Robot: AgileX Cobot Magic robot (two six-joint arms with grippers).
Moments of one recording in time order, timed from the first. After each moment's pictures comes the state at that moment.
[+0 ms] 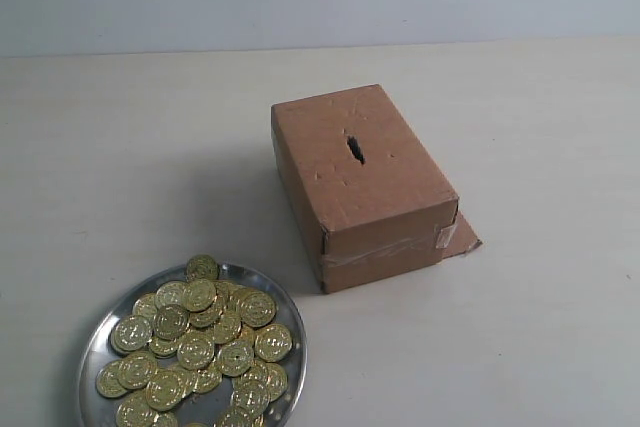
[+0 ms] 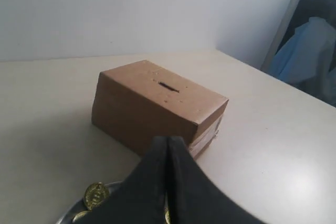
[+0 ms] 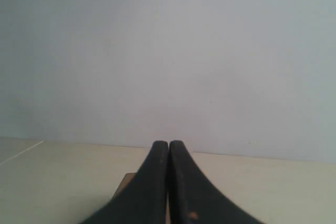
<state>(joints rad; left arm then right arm) -0.83 0.11 0.00 0.77 0.10 -1.00 0.74 0.00 -0.31 -0.75 0.41 0.85</state>
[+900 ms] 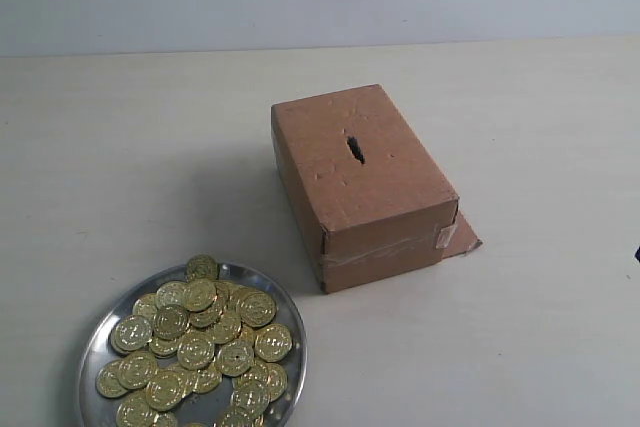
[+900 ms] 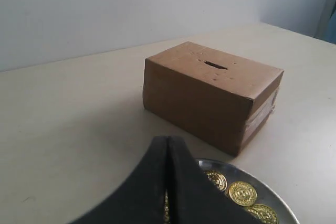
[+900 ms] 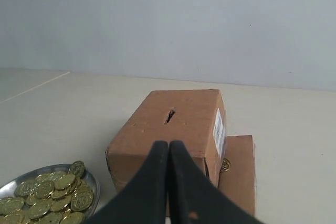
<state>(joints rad) -0.83 0.11 0.00 0.88 0.25 -0.95 0.74 0.01 -0.01 -0.78 0.21 0.94</state>
